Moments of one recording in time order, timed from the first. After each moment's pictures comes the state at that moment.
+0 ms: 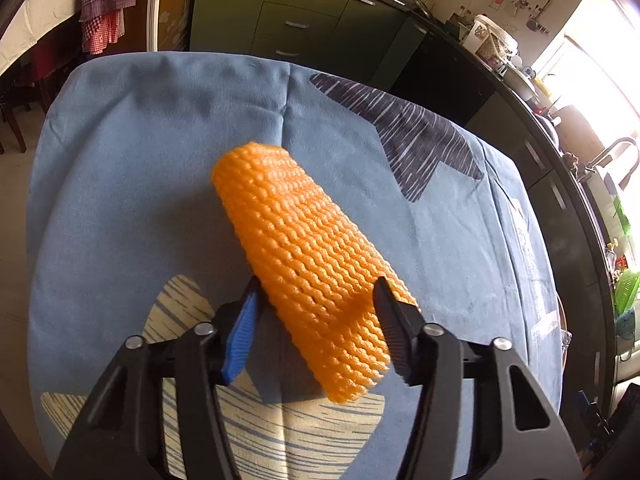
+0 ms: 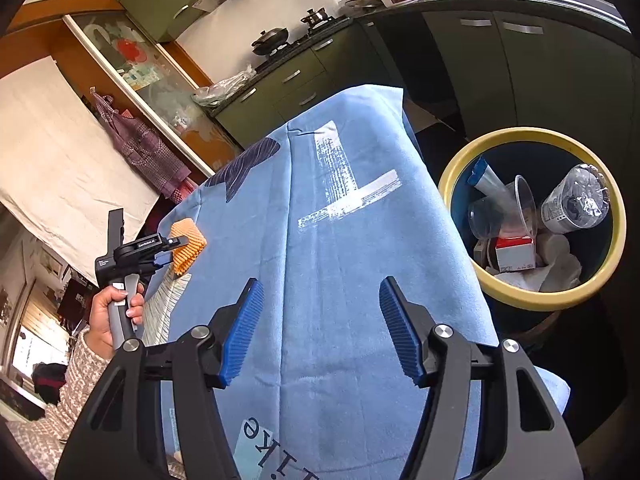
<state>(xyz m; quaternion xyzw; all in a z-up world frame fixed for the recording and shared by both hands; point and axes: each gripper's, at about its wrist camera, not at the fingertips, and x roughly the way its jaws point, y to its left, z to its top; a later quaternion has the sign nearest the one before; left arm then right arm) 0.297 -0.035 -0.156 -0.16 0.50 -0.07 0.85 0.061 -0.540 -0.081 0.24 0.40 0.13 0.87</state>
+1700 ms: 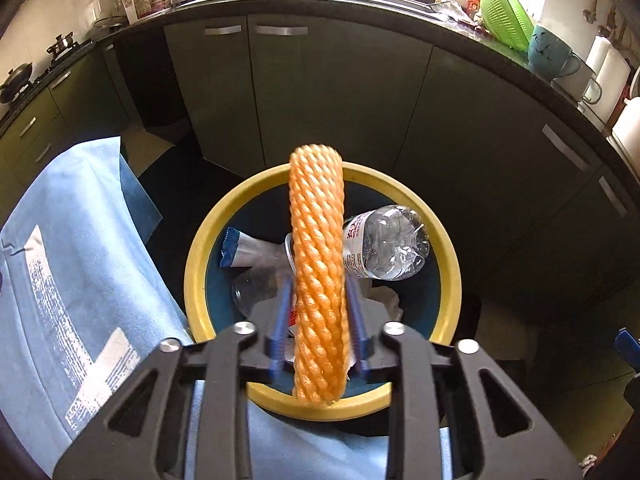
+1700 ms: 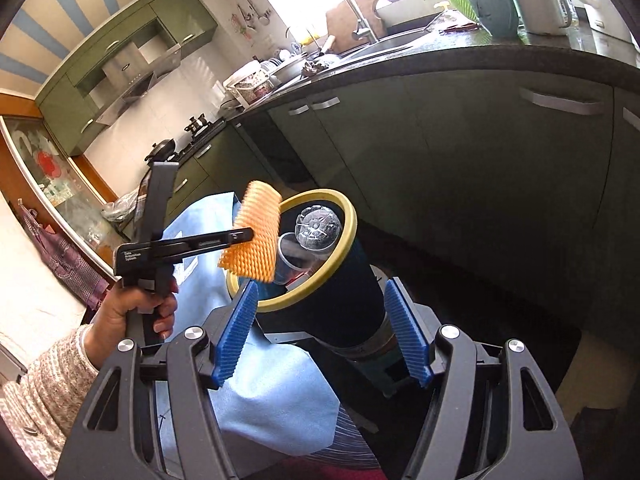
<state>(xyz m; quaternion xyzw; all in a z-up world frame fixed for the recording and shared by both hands) 0.224 -0.540 -0.157 0.18 0.46 -0.37 0.79 -0.122 -0.719 -0.078 0.30 0.29 -0.10 0.90</state>
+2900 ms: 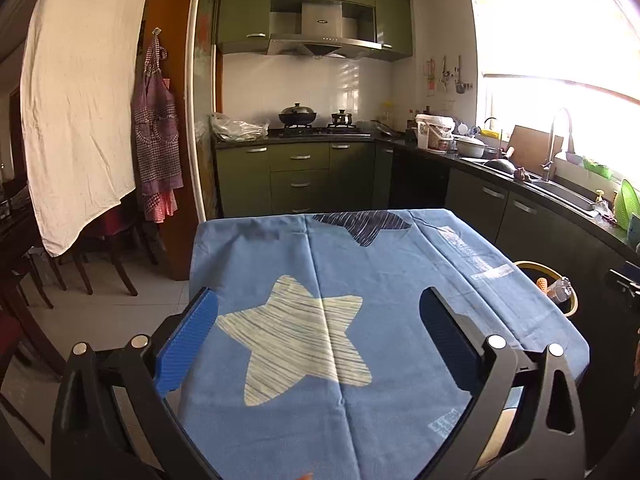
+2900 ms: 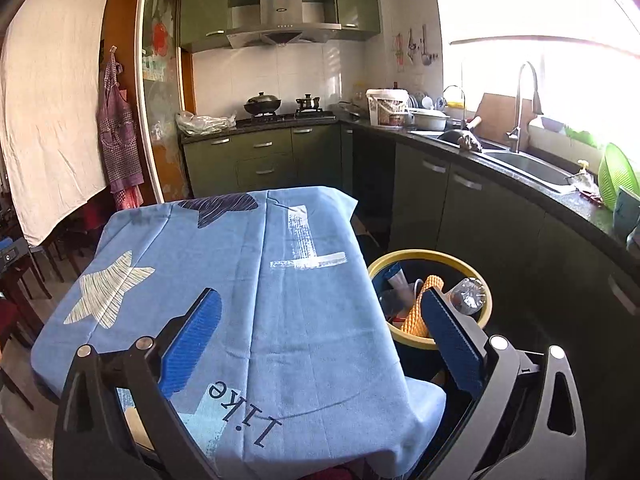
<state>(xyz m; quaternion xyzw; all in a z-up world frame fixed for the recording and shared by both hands) -0.009 -0.046 -0.033 0.00 0.22 -0.01 0.98 -0.075 -0.469 -0.004 0.02 0.25 -0.01 0.97</state>
